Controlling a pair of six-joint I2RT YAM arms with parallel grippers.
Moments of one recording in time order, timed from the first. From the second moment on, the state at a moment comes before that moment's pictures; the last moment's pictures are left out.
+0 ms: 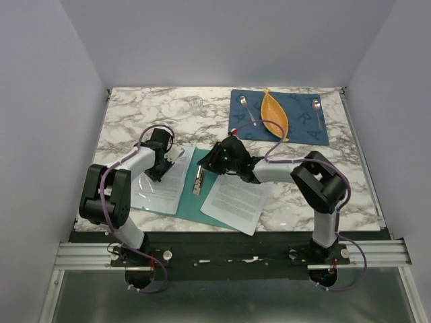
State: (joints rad) left arm -0.21 1.62 0.93 -0.62 -0.12 0.45; right arm 0.80 1.96 1.07 0.35 -0.06 1.17
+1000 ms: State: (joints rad) left arm -0.21 1.61 0.92 -0.61 -0.12 0.46; right arm 0.74 1.21 0.57 -0.42 0.25 1.05
